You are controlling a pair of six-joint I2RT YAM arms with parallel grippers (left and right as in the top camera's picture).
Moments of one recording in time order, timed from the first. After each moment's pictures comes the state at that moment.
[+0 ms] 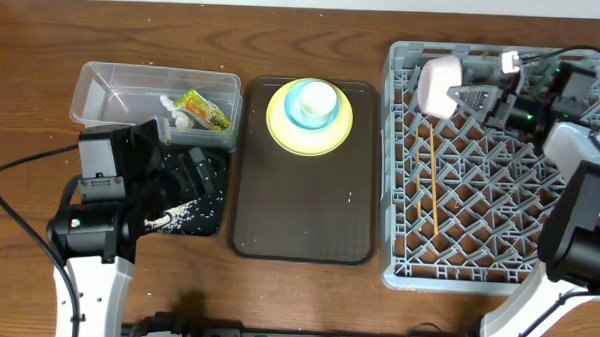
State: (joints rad) left arm 0.10 1.01 0.99 -0.92 0.41 -0.38; right arm -0.31 2.04 1.29 -0.04 -1.55 0.10
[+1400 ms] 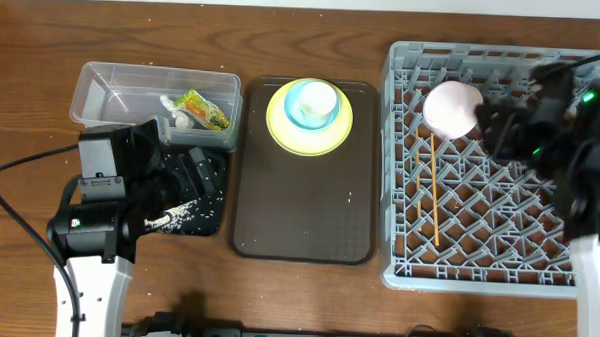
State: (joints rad) left arm 0.10 1.01 0.99 -0.92 0.41 -0.38; right arm -0.03 1.16 1.29 -0.83 -0.38 0.15
